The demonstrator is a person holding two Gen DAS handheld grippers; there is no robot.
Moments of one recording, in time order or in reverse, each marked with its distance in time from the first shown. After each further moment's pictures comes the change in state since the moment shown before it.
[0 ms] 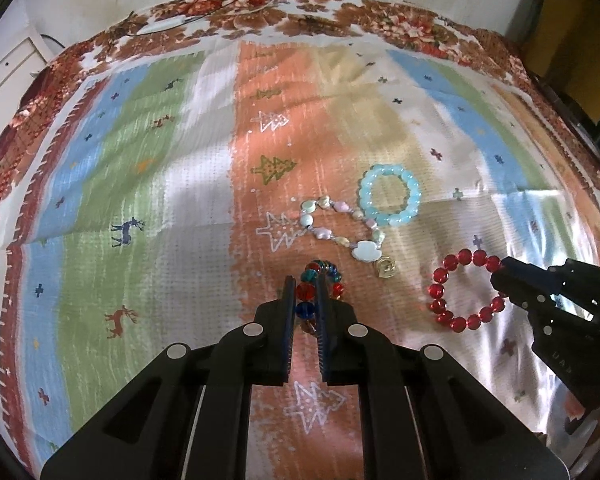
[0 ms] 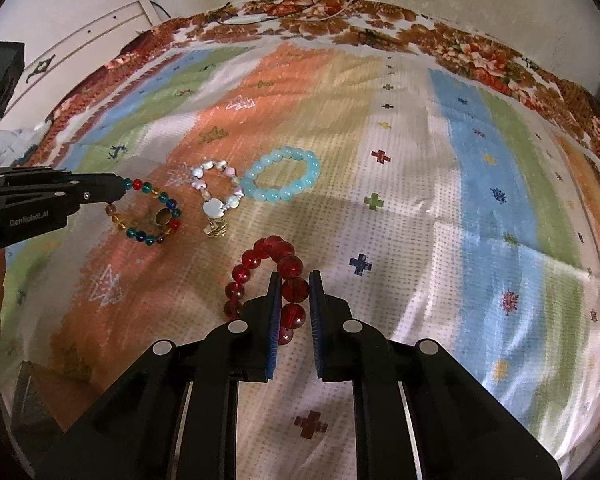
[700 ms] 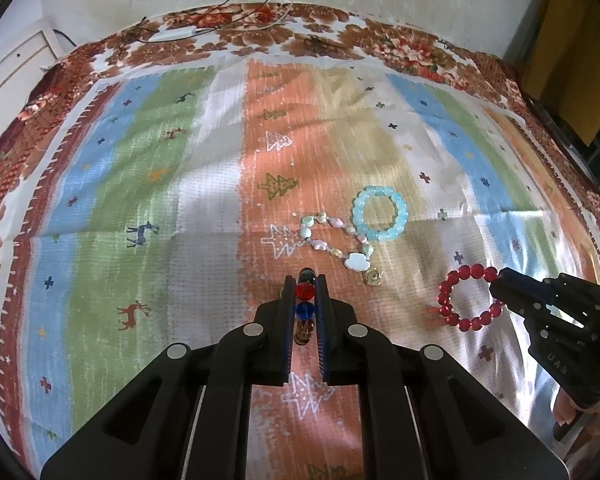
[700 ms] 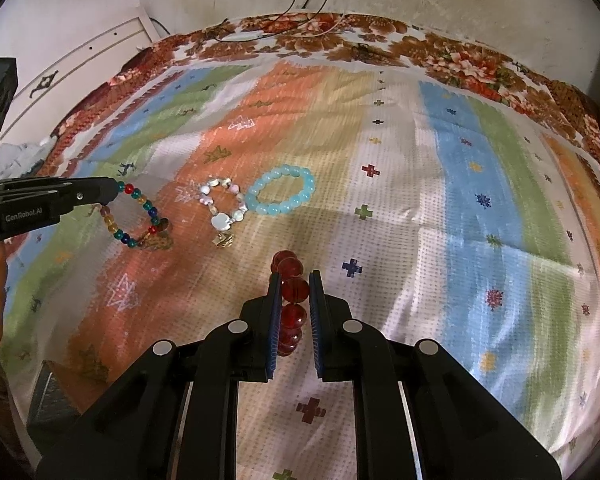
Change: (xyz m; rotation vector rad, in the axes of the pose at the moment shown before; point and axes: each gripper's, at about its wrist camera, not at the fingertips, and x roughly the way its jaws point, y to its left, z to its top) left arm -0.027 0.007 0.000 -0.046 -0.053 -0.027; right arm -0.023 -0.004 -0.002 0.024 -0.046 0.010
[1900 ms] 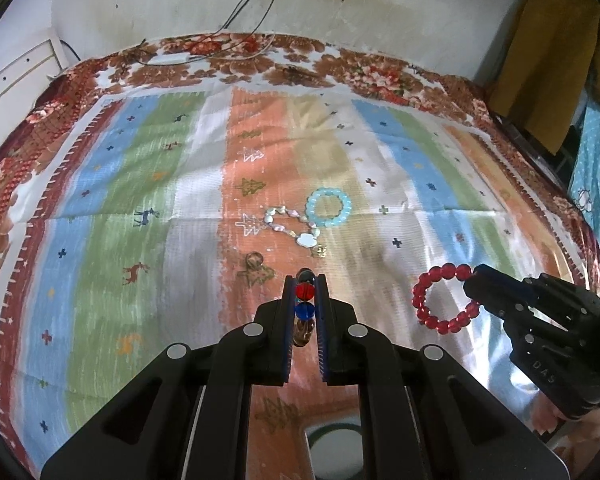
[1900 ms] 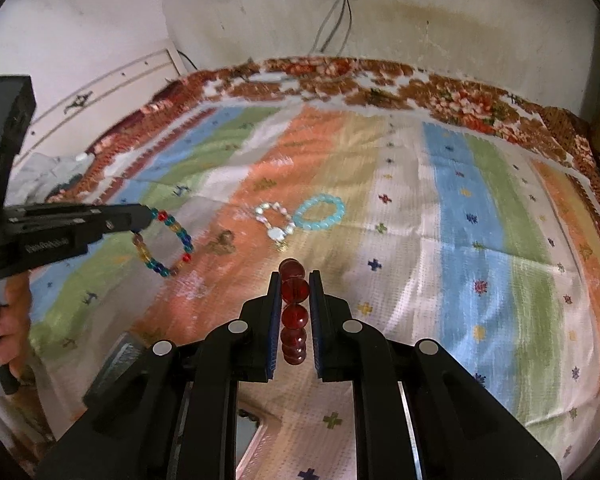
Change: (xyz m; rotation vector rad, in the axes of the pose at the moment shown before) left arm -0.078 -0.028 -0.049 -0.005 -0.107 -0.068; right arm -0.084 0.030 -0.029 -0.022 -0.159 0.050
